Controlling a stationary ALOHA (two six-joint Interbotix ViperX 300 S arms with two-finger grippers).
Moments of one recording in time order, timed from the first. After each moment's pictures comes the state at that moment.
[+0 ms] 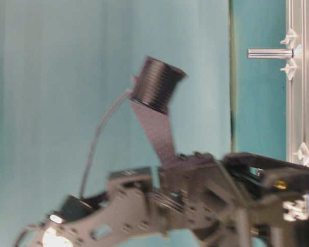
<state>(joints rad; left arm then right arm) -0.13 0.24 0.22 0.02 0.86 -0.06 -0.05 -1.04 1.22 0.05 0.05 0.10</state>
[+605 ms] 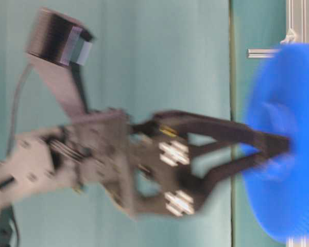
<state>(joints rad) -0.09 0.24 -0.03 0.02 1.05 0.04 -0.08 -1.05 1.22 0.05 0.05 0.10</state>
